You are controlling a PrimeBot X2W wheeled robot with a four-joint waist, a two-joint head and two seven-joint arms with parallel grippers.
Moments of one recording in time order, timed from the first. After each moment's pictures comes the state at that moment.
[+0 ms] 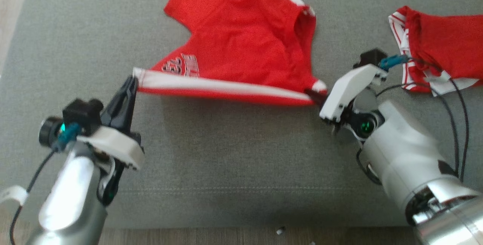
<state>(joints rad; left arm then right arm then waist) -0.39 0.26 -0.31 0.45 -0.27 -0.11 -0.26 -0.91 -0.11 0.60 1.31 1.00 0.12 0.40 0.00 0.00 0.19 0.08</state>
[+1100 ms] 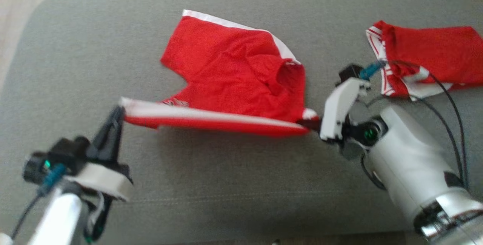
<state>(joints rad) -0.15 0.32 -0.27 0.22 -0.28 -0.03 -0.26 -0.80 -0.18 0.65 1.10 0.96 0.12 0.73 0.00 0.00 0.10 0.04</state>
